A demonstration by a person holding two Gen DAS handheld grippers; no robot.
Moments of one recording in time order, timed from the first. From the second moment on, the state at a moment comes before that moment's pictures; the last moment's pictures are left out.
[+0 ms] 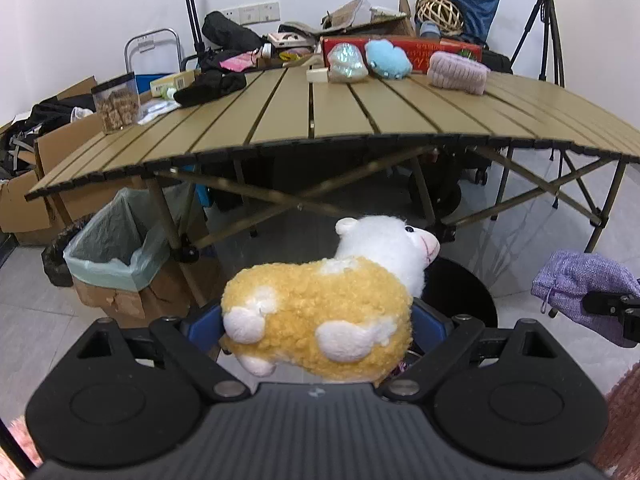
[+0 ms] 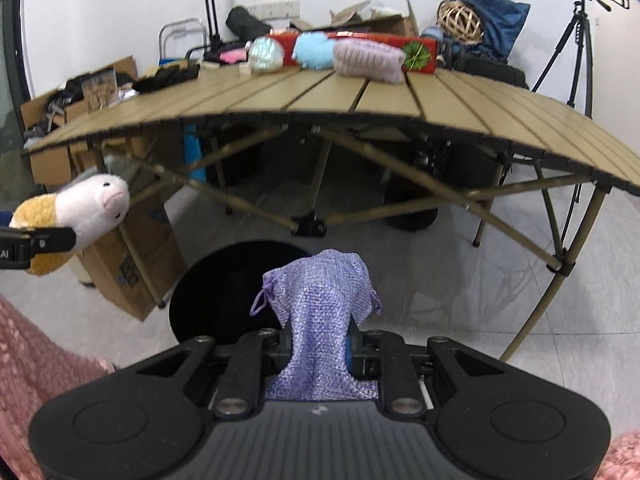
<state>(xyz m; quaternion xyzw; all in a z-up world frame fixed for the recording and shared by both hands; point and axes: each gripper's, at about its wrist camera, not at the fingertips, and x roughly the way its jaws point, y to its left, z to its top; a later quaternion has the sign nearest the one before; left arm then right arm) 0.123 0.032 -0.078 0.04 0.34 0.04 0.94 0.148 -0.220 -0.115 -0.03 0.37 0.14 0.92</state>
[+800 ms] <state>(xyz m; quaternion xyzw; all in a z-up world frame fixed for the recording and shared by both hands) 0.135 0.052 -0.119 0.03 0.40 0.08 0.91 0.168 -0.180 -0.154 -0.06 0.42 0.17 0.89</state>
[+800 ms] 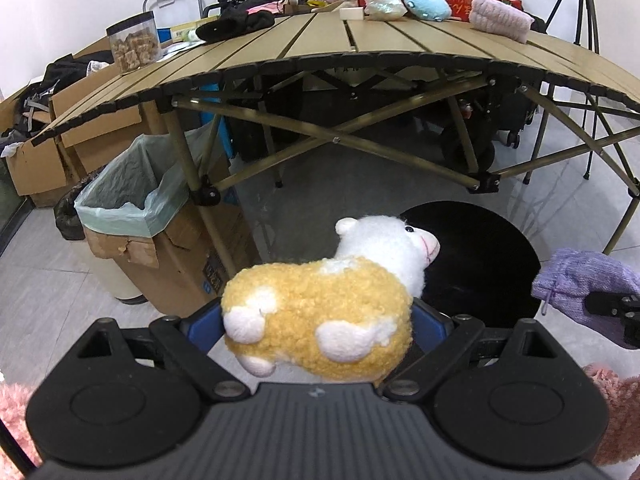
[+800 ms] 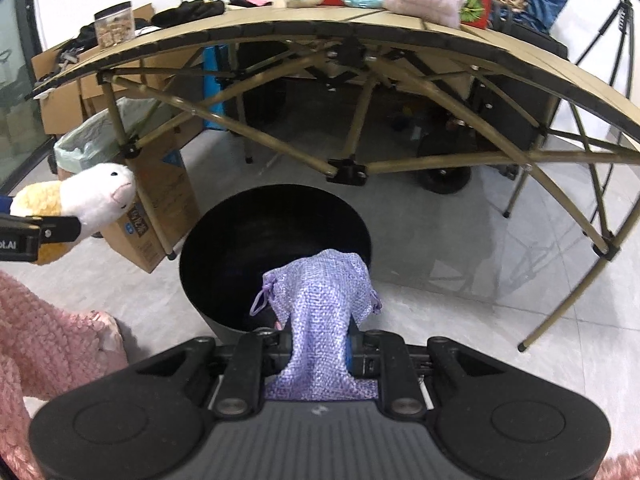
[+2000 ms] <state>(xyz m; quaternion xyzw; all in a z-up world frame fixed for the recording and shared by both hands) 0.183 0.074 -0.144 0.00 0.44 0.12 0.89 0.262 -0.116 -0.205 -0.07 0.43 0.21 0.88</state>
